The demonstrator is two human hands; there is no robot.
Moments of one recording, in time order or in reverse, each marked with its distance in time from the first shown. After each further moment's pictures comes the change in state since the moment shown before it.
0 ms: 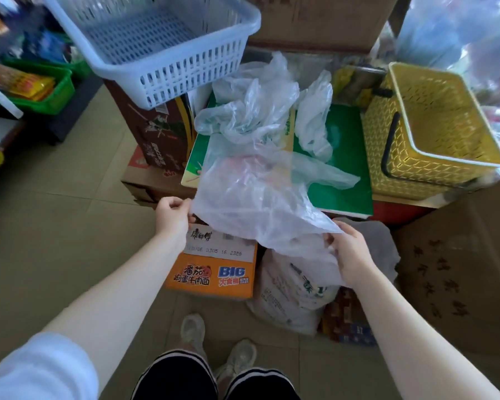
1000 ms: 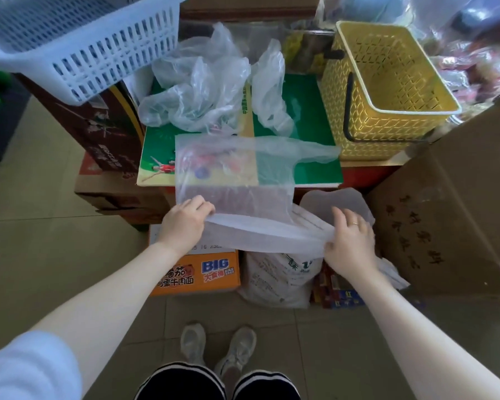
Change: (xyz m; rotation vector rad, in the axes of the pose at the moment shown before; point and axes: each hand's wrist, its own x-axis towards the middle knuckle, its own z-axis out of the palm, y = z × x) left_hand 0.000 -0.035 0.038 0.984 -0.512 1.295; right_hand -0.016 0.044 -0.043 -1.251 0.215 -0.277
